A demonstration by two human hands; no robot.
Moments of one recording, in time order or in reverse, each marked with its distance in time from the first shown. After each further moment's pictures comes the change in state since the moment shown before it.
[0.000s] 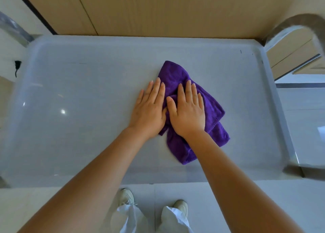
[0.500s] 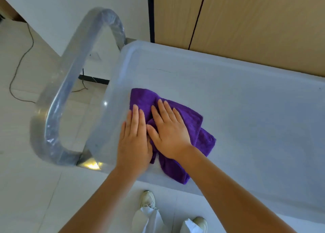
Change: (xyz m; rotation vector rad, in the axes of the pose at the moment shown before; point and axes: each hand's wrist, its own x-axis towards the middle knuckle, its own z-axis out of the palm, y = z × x) left_hand -0.146 -0.191 -0.024 -0.002 0.376 -0.344; right_hand -0.029 -0.220 0.076 -0.090 -0.248 -0.553
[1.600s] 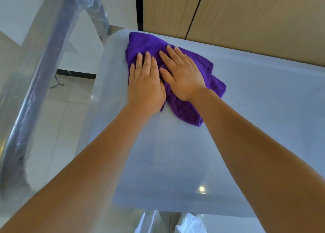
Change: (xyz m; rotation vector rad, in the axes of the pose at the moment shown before) left_hand 0.169 0.000 0.009 0.046 -0.157 0.056; right_hand 0.144 0.066 -0.047 -0.108 0.128 0.040
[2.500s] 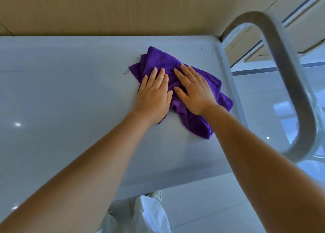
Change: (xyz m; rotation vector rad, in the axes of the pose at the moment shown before) left_hand -0.055 0.349 0.091 -0.001 -0.178 0.509; right_hand -0.283 0.301 -0.050 -0.004 0.033 0.370
